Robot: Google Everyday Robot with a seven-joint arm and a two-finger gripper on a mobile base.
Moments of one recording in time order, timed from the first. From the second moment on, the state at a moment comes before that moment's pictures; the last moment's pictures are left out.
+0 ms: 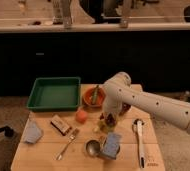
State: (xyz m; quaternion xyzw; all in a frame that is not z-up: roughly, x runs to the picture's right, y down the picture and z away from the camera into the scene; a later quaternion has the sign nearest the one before) arm 0.094 0.155 0.783 -0.26 -0.24 -0.56 0.75
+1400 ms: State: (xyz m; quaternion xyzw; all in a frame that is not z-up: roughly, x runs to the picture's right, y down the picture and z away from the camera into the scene) arm 0.103 0.158 0.778 -0.27 -0.24 -0.56 0.75
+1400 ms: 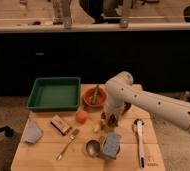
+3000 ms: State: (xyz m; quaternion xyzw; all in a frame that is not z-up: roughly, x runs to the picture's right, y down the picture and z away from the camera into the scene) arm 0.103 0.159 0.779 -0.27 -0.24 -0.56 0.75
